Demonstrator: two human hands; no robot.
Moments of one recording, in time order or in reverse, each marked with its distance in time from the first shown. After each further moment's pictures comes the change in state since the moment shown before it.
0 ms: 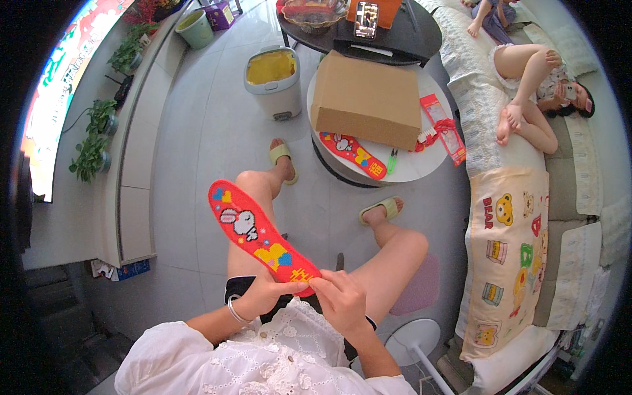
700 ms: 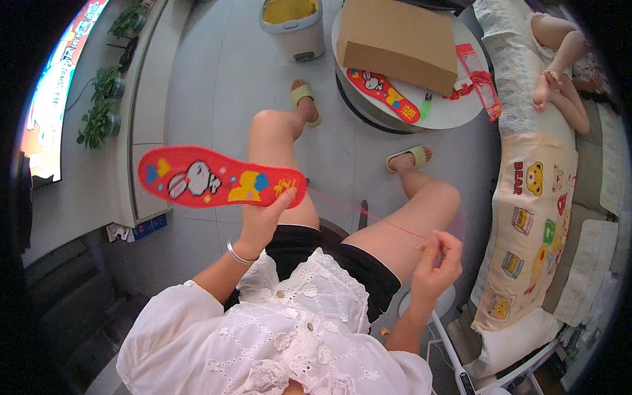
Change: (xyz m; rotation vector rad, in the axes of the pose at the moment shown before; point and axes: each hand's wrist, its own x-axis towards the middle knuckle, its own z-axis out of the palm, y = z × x) left_hand 0.012 0.006 -0.031 0.402 0.472 0.372; right_hand -0.032 0.020 -0.057 -0.077 0.447 0.464
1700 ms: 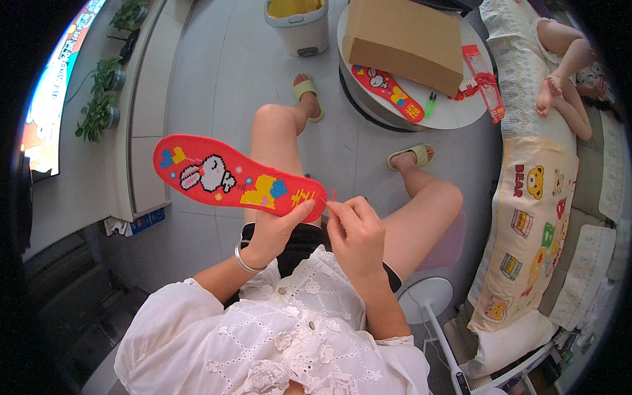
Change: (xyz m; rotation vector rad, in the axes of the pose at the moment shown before) left_hand -0.013 0.001 0.009 -0.166 -0.119 -0.132; right_hand -0.001 -0.061 0.100 0.040 -0.408 -0.255
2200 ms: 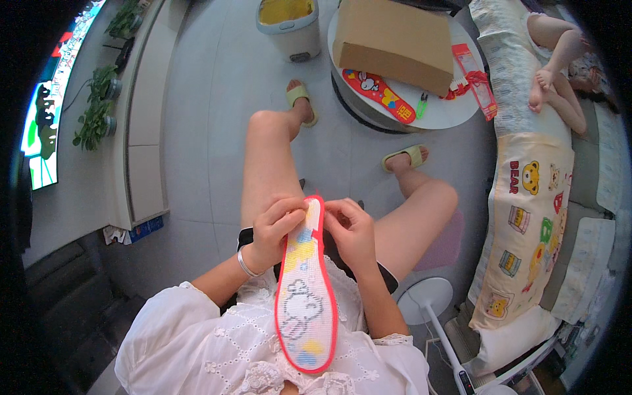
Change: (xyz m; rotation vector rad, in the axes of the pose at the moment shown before) left_hand 0.005 0.001 -0.009 0.699 -0.158 0.848; right_hand -0.008 0.027 0.010 0.620 -0.135 0.415
